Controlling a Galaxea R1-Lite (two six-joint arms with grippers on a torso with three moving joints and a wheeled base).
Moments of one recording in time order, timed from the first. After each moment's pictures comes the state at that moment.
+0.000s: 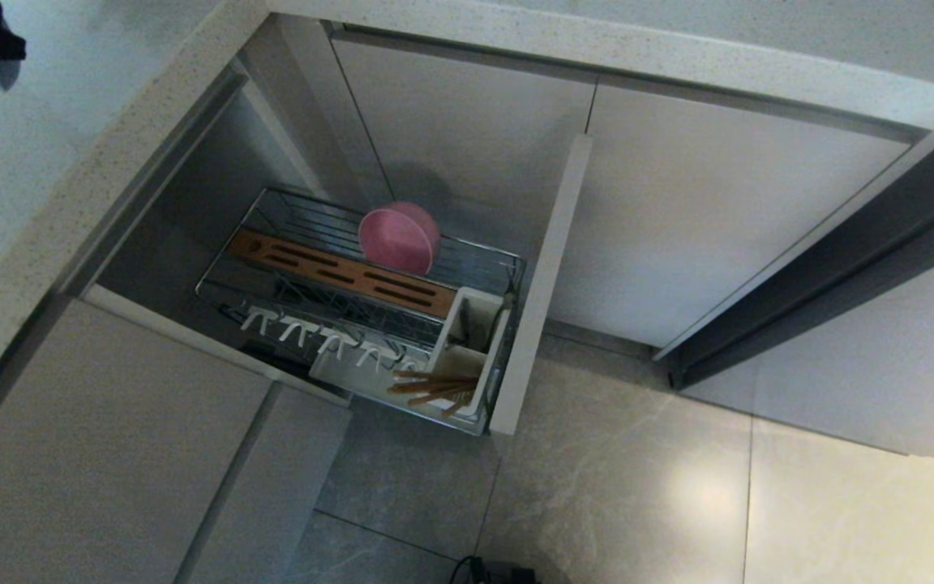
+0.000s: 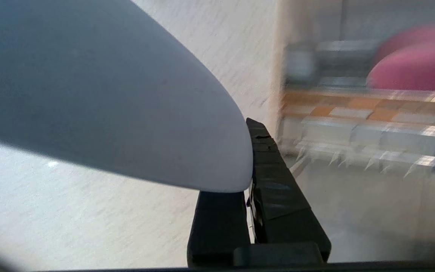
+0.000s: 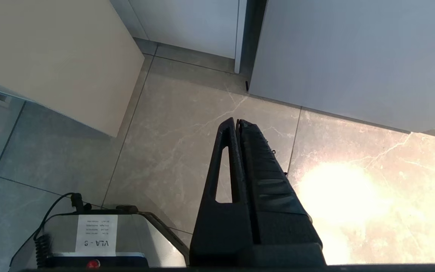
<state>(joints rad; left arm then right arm) -0.35 1.39 -1.92 0.66 0.55 0.42 0.00 0.00 0.00 0.00 0.00 0.03</state>
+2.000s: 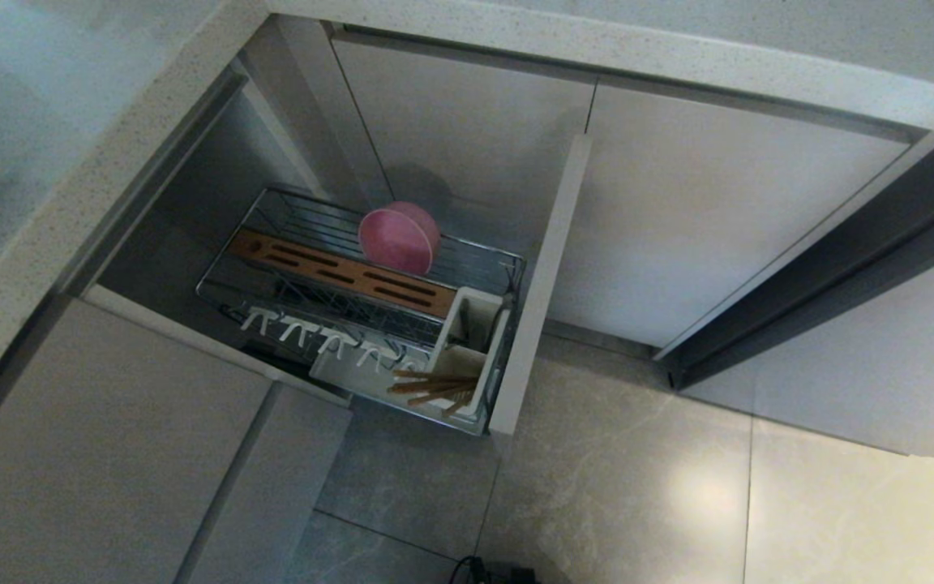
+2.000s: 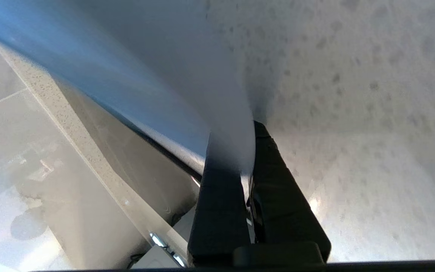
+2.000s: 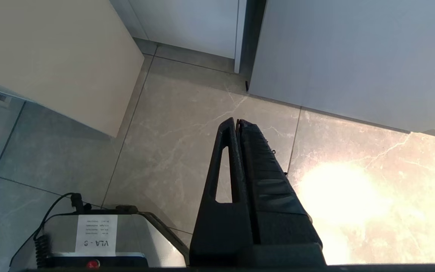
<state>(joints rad) 0.12 1.52 -1.92 1.09 0.67 0.53 0.00 0.00 0.00 0.00 0.00 0.03</state>
